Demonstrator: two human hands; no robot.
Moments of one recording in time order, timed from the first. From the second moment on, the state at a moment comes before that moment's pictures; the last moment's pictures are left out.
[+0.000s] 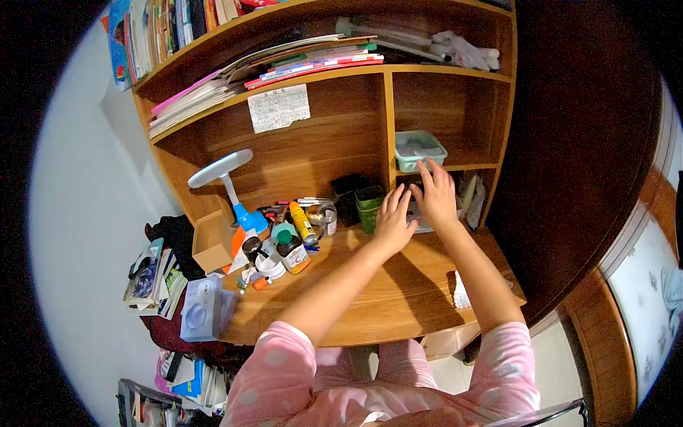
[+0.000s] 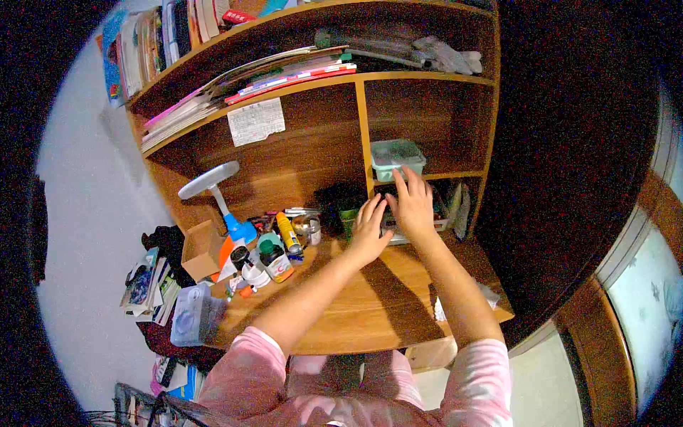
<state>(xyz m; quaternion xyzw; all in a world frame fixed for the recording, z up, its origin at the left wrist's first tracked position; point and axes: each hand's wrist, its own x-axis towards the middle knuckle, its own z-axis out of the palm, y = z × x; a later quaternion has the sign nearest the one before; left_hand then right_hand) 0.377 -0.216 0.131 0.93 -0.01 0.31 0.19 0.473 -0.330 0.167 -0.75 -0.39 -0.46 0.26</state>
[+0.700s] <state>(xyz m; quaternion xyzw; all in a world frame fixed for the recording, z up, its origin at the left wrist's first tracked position) 0.382 -0.194 0.135 0.92 0.00 0.30 0.24 0.479 -0.309 0.184 -0.77 -0.42 -0.40 0.26</state>
